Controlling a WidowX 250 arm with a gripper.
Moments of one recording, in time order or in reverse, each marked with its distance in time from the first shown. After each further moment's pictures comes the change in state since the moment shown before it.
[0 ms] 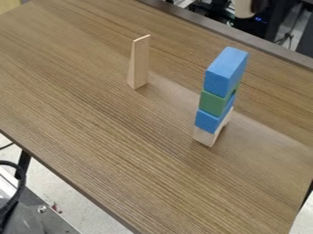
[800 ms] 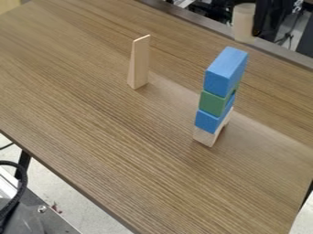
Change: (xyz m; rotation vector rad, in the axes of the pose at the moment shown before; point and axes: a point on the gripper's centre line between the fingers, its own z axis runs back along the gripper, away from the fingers) arm -0.025 -0.025 -0.003 -0.134 0.144 -0.022
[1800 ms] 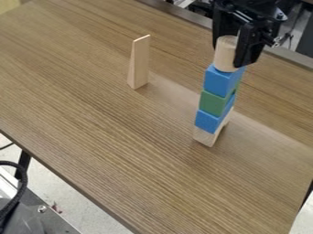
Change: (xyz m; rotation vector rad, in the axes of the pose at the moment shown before) arm -0.019 -0.001 -0.030 -0.016 0.117 -0.007
